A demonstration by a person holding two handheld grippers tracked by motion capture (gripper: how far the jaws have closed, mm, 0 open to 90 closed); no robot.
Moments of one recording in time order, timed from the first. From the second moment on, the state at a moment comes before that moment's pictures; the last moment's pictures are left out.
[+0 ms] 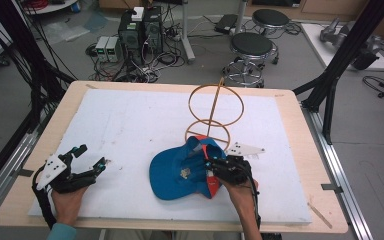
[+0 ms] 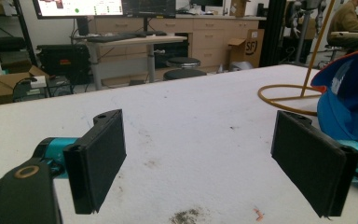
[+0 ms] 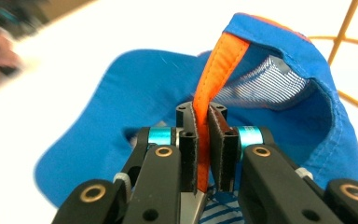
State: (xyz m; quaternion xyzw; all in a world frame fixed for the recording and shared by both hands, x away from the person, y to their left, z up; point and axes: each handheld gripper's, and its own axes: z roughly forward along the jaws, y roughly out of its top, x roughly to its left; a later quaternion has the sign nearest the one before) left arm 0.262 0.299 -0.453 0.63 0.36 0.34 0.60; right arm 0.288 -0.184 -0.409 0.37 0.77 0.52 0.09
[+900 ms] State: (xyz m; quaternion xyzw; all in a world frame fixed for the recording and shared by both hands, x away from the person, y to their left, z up) left arm 0.262 0.298 -0.453 0.63 0.36 0.34 0.60; right arm 0.256 -0.222 -0.378 0.33 0.68 0.64 0.15
